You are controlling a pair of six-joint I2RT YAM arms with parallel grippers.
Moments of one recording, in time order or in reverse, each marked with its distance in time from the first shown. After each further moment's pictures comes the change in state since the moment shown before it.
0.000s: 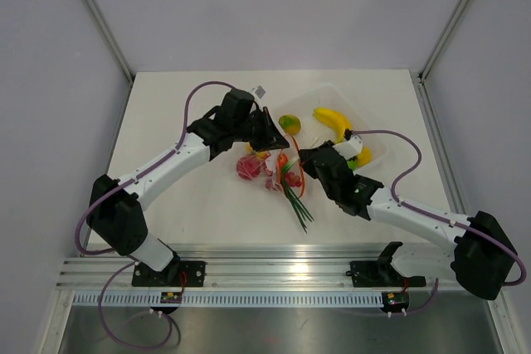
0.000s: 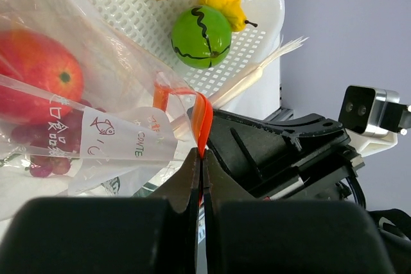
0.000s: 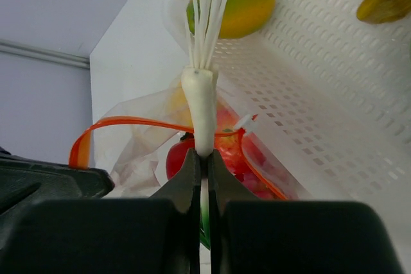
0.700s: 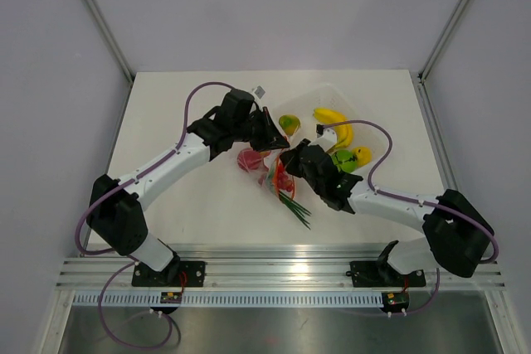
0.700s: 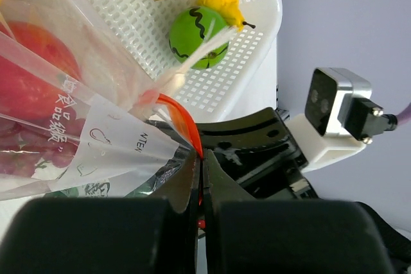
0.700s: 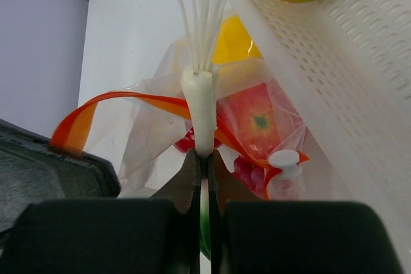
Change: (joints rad) left arm 0.000 0.001 -0.005 0.010 0.003 -0.017; right arm 0.012 0.183 0.019 0.251 -0.180 -0.238
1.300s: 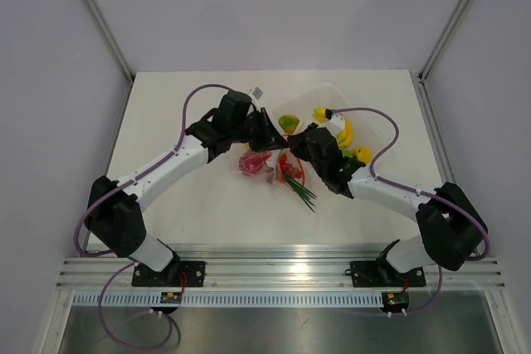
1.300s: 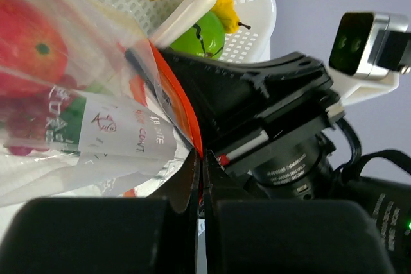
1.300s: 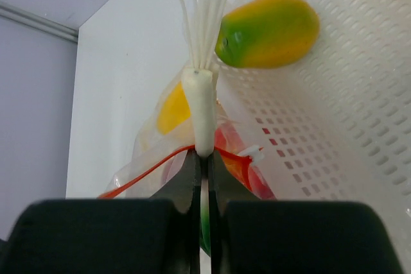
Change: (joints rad) left arm 0.011 -0.018 -0.038 0.040 0.019 -0.020; right arm -0.117 0.075 0.098 -0.025 -0.019 -0.036
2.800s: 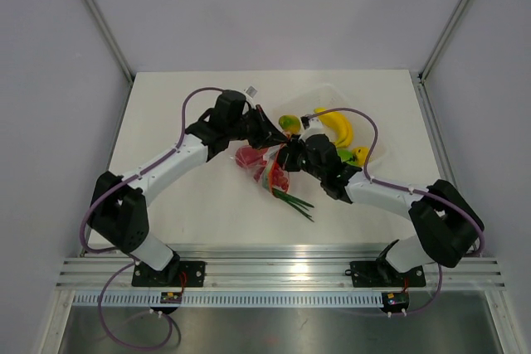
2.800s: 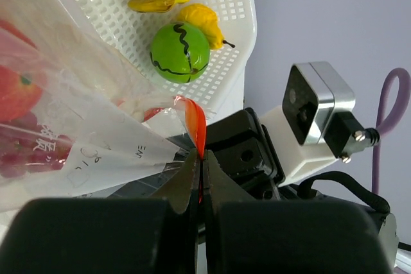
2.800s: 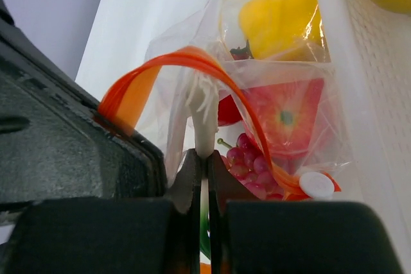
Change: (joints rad) left arm 0.053 0.031 -0.042 0.124 0.072 -0.116; right arm 0.004 0.018 -0.068 0.145 -0.391 -0.225
